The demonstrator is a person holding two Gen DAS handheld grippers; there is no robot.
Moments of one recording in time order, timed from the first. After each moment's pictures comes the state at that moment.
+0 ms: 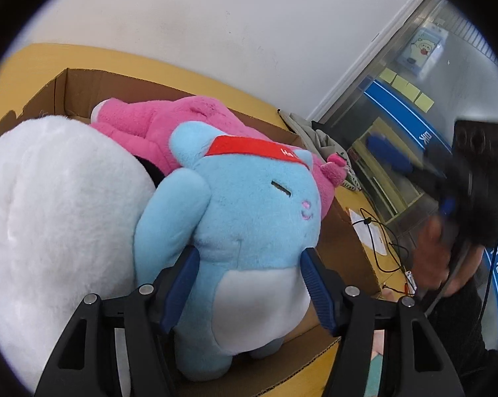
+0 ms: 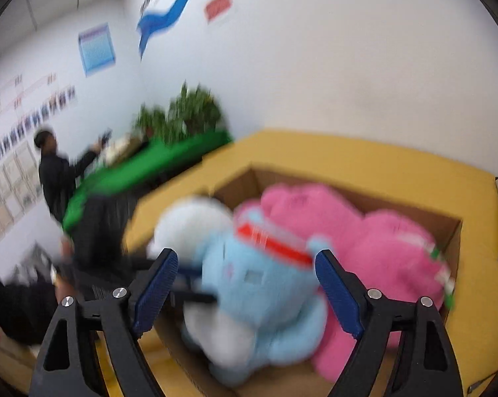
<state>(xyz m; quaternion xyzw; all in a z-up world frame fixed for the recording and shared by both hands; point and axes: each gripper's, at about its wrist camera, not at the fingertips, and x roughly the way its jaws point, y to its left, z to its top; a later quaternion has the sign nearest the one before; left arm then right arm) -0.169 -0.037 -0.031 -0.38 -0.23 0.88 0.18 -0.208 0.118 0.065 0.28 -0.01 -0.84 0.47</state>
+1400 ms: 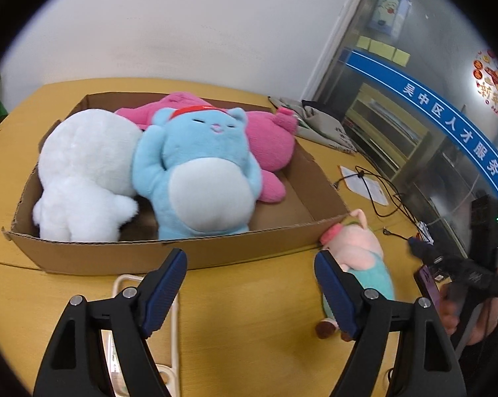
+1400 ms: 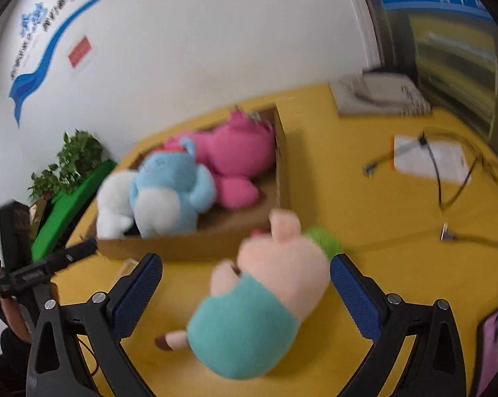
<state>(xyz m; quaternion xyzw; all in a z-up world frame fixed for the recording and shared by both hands) -0.050 0.011 0.003 -0.37 -0.12 0.91 0.15 -0.070 0.298 0.001 0.40 -0.09 -0.89 0.18</state>
